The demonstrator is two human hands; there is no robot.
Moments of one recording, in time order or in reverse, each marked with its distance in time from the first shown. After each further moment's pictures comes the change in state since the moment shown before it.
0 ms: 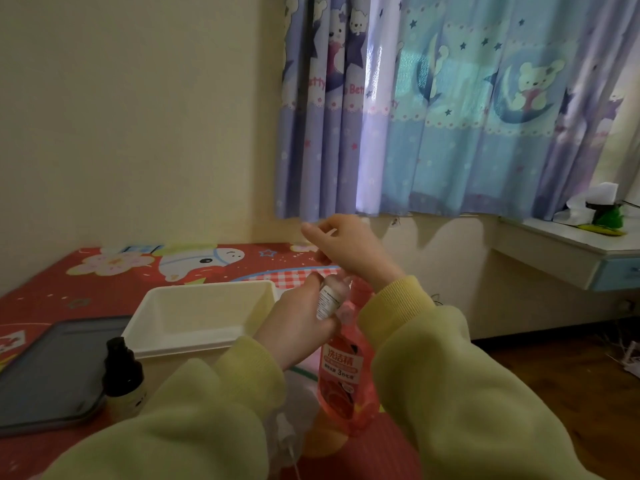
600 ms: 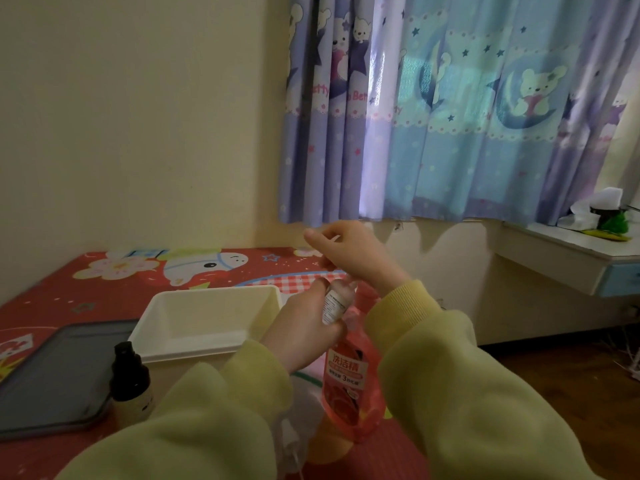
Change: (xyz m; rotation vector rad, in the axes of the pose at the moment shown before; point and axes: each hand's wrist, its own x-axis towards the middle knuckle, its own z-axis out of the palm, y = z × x) left_hand 0.002 0.000 0.000 -0.037 -0.008 0.001; right_hand 0.001 -0.001 -0.002 -0.032 -0.028 -0.008
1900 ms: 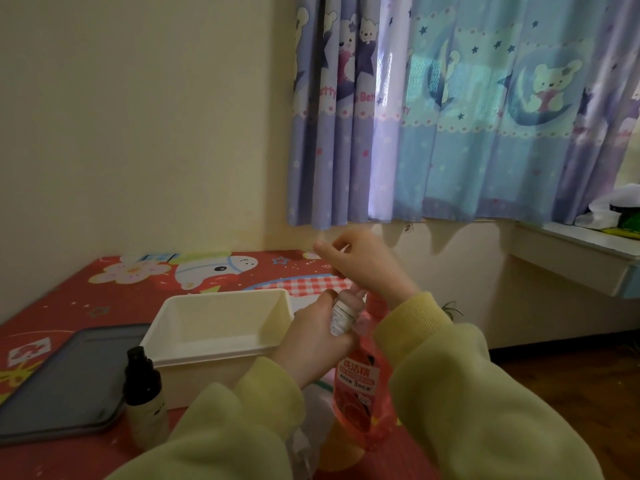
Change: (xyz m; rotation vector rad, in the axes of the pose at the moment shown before) left_hand -0.005 -0.003 0.008 -0.162 0.011 -0.046; right_hand -0.004 0.006 0.004 -0.091 0.067 -0.035
